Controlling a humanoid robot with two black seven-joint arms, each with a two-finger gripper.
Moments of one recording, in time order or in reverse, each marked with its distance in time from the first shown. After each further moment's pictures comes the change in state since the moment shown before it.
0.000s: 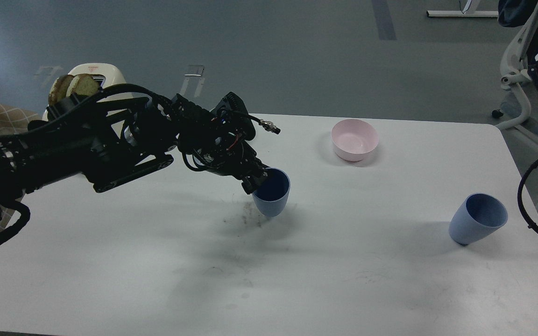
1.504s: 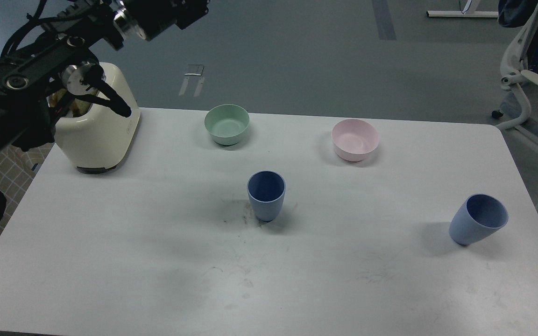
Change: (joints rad) left arm 0.098 0.136 -0.585 0.247 -1.642 0.062 0.023; right arm -0.060 -0.306 -0.187 0.286 -0.129 0.000 -0.002
